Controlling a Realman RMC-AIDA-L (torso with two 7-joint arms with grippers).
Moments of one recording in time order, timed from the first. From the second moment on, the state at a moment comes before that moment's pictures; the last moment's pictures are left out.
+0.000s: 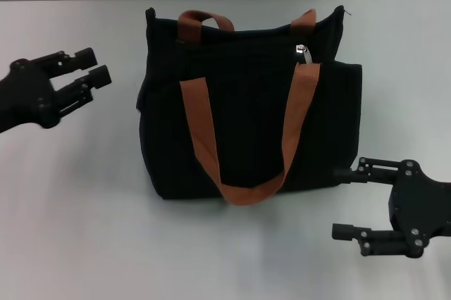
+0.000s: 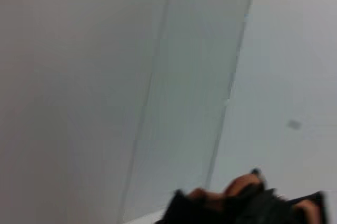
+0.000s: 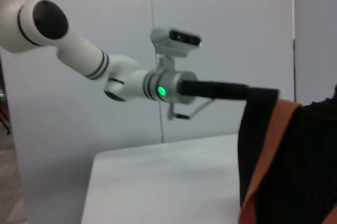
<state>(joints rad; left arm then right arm) -0.43 -1.99 0.43 0.55 1.86 1.77 -1.22 0.35 2.05 -0.76 -0.60 -1.93 -1.87 0.96</state>
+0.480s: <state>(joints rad) -0.40 -2.04 0.56 0.55 1.84 2.01 -1.05 0.37 2.07 -0.75 -0.56 -1.93 -1.81 0.93</state>
